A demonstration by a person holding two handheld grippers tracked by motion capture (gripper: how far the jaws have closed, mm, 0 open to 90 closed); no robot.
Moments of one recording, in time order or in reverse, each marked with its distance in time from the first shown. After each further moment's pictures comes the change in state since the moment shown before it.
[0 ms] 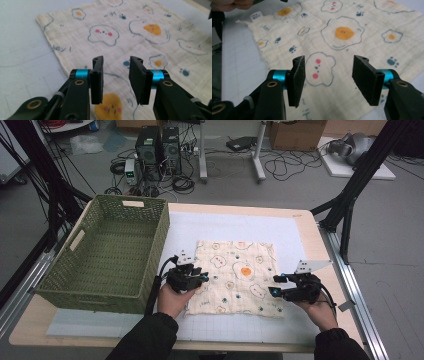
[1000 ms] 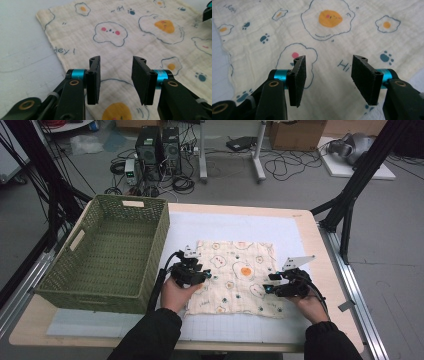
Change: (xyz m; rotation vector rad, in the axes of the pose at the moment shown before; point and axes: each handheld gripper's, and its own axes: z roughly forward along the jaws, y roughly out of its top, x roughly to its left) left arm 0.006 0.008 0.018 0.106 0.042 0.010; right arm -0.011 0.002 0.029 0.143 -0.071 -0.032
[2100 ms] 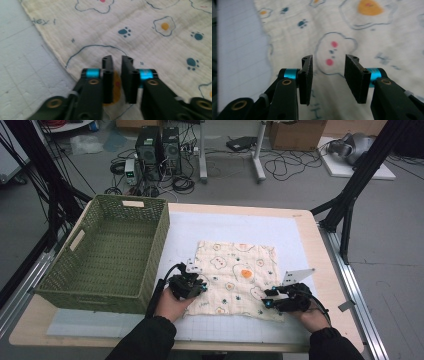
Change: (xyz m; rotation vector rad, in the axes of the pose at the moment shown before) left arm -0.015 -0.028 -0.008 0.085 -0.037 0.125; right arm 0.034 -0.017 -0.003 0.011 0.123 -0.058
